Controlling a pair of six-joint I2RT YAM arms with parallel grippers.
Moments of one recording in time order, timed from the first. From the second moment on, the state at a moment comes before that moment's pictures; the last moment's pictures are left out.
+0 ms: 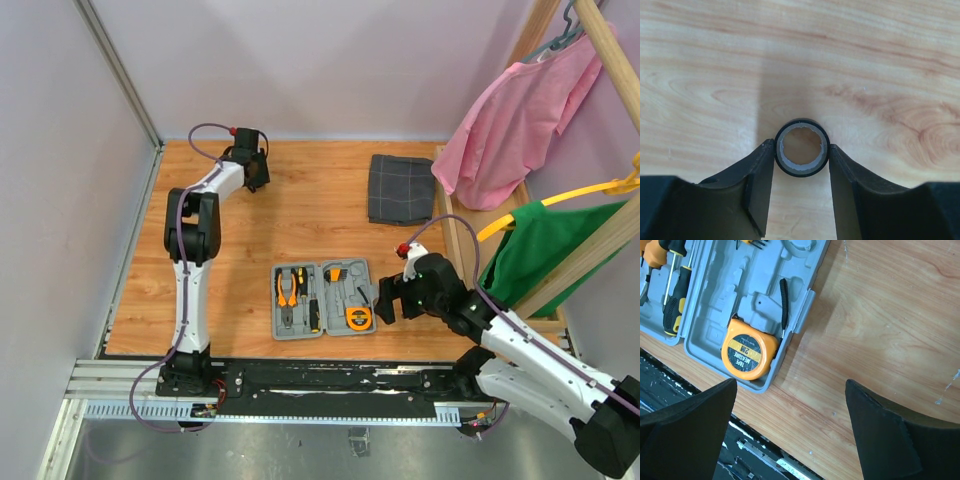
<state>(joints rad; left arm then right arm) -0.15 2.37 1.89 -0.32 -0.18 -0.29 0.68 0.81 0.50 -0.46 -0.07 0.32</state>
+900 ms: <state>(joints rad) -0.62 1.68 1.14 -0.11 -0.07 -0.33 0.68 0.54 0.49 -0.54 0.19 0.43</state>
